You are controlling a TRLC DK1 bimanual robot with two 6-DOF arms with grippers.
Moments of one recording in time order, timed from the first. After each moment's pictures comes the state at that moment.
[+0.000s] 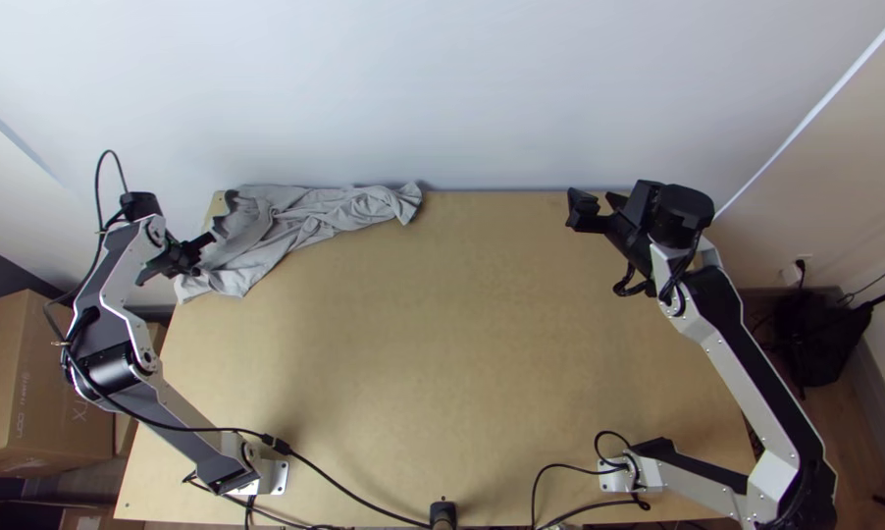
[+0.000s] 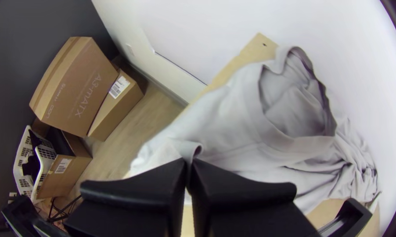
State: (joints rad) left arm 0.45 1.90 1.52 -0.64 -0.17 -0.25; right arm 0.29 1.25 1.20 -0.23 0.00 0.32
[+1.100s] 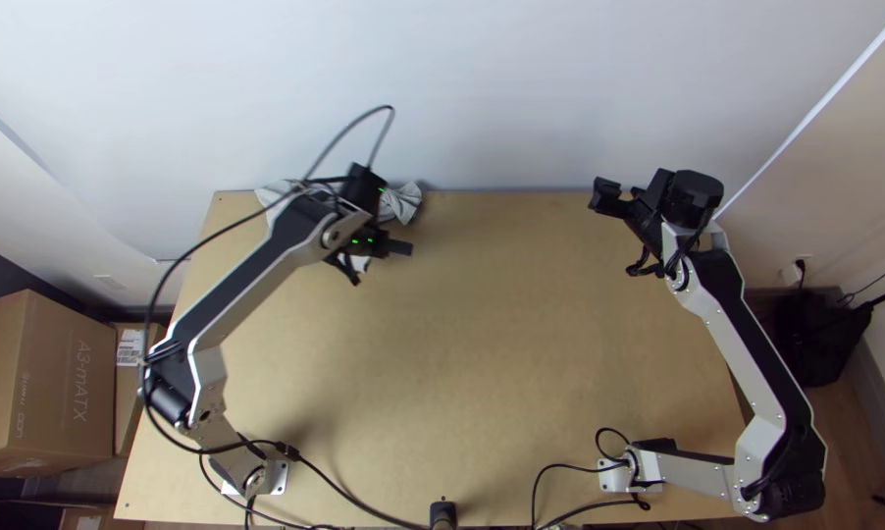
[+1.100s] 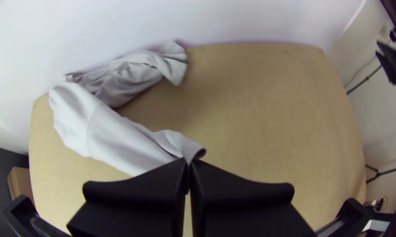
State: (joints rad) left arm -0.56 1.82 1.84 -1.01 -0.17 -0.31; right arm 0.13 1.36 1.24 -0.19 0.00 0.33
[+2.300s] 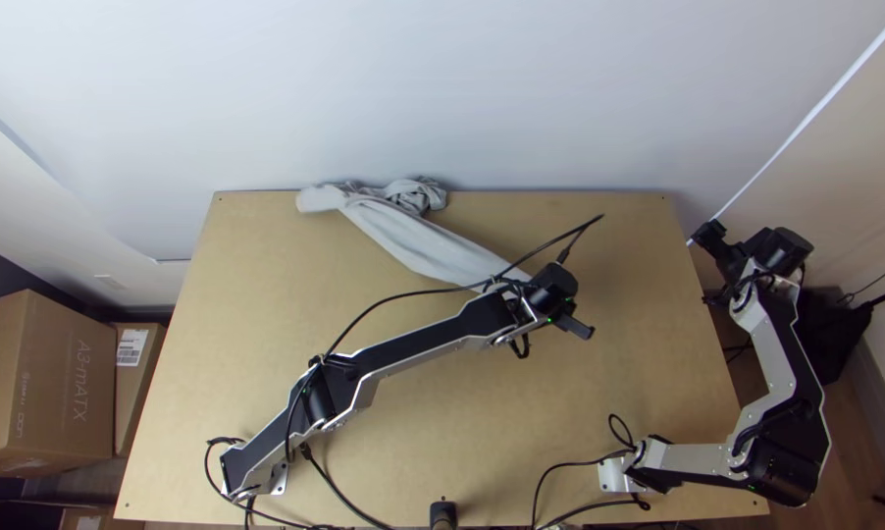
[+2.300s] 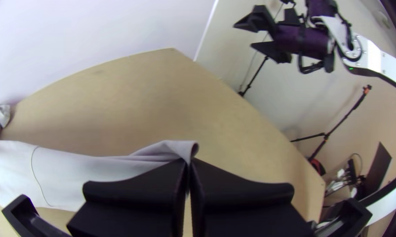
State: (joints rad) left arm -1.10 2.34 2.24 -0.42 -0.09 -0.41; right arm -0.47 1.43 0.99 0.02 -0.16 0.39
